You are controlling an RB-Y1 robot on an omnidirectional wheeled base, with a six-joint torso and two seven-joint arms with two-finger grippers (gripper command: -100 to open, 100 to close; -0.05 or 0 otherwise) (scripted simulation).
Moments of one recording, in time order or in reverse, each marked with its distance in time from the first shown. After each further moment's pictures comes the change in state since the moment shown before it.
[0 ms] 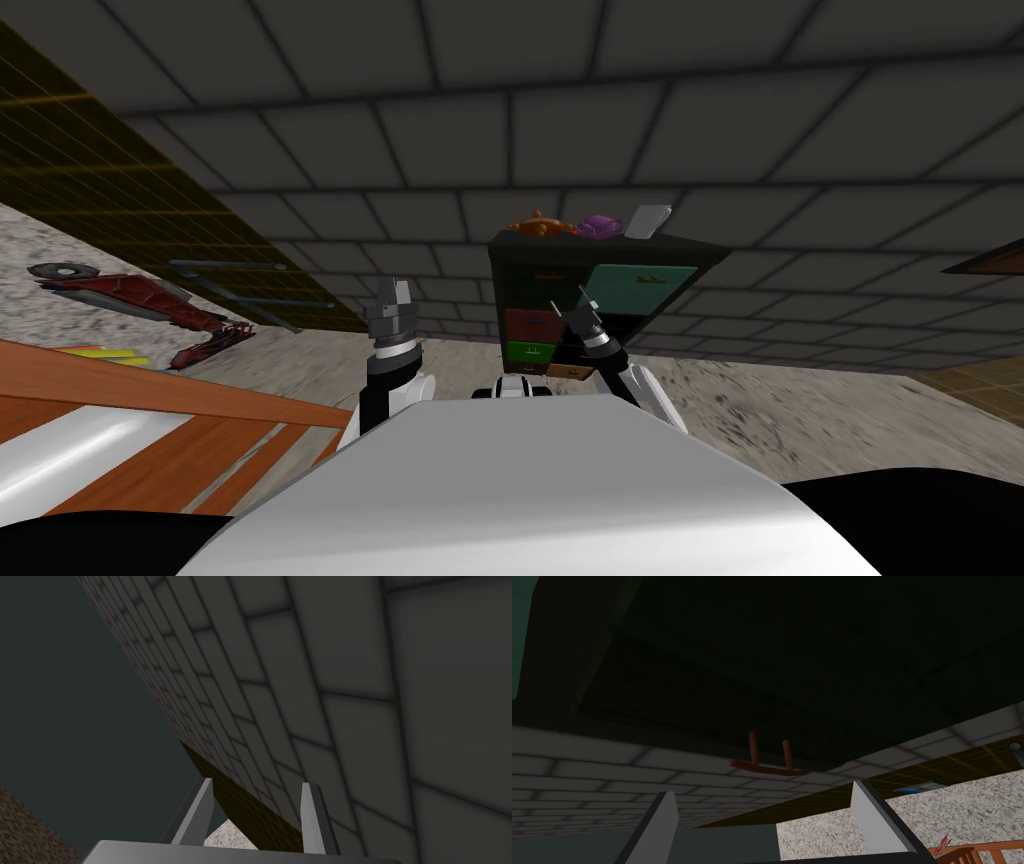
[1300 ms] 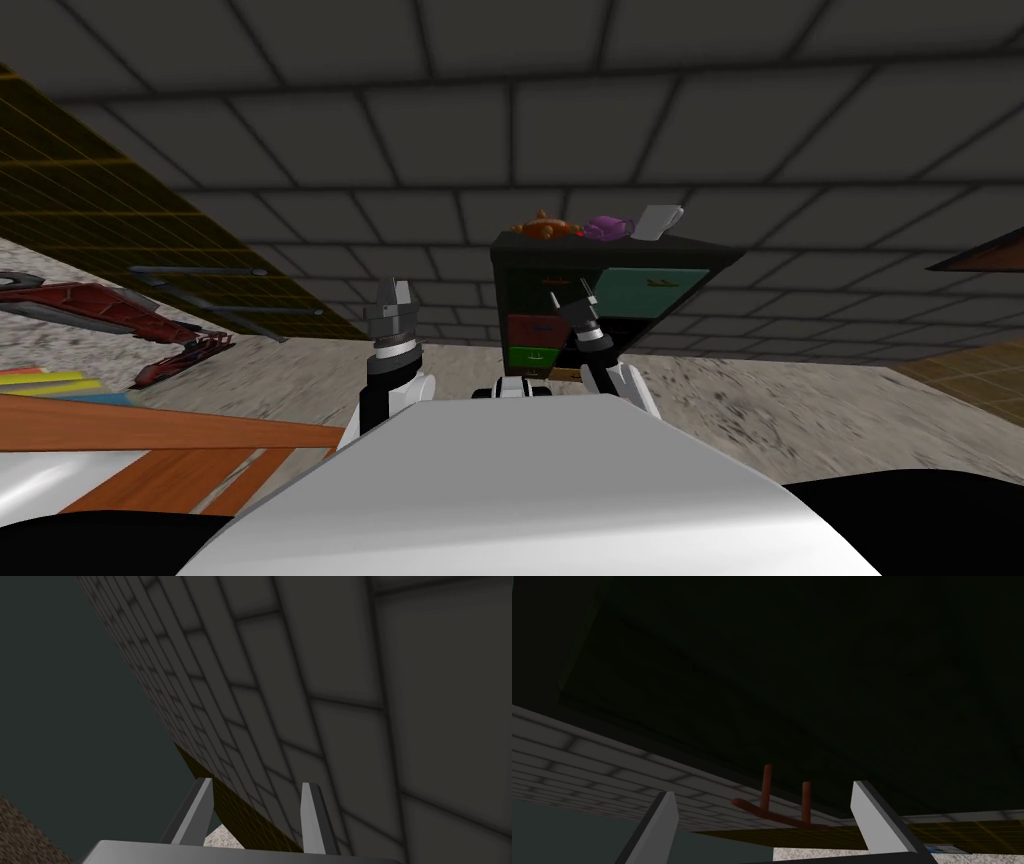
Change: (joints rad) left arm 0.000 0.000 0.000 0.000 0.000 0.000 0.000; right arm -0.020 0.200 0.005 -0.029 0.097 0.023 0.155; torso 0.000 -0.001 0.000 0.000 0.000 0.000
